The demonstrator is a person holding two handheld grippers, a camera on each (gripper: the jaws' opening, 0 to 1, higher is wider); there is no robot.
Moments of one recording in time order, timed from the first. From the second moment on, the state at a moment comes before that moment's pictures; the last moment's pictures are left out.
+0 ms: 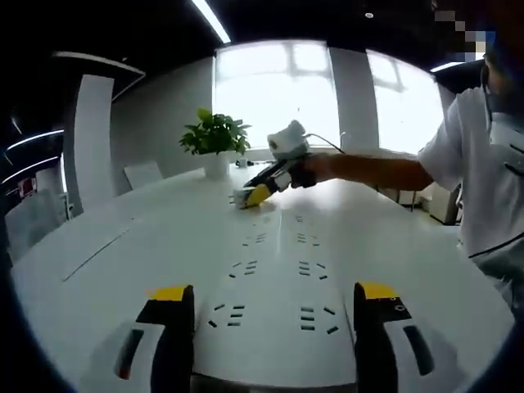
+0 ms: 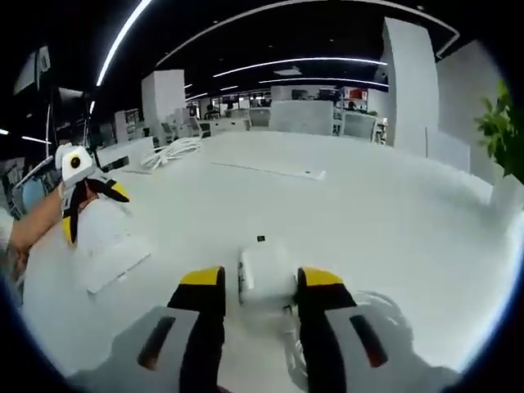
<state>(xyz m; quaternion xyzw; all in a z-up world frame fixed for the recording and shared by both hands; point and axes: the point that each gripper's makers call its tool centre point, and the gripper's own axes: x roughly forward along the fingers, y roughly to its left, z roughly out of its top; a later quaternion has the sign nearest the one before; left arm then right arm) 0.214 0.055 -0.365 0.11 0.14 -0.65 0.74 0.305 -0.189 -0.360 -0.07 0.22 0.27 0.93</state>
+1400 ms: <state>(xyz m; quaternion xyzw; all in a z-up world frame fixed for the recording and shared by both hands) 0.215 0.052 -0.365 0.11 0.14 -0.64 0.74 0.220 -0.110 -0.291 -0.40 0.26 0.35 0.80</state>
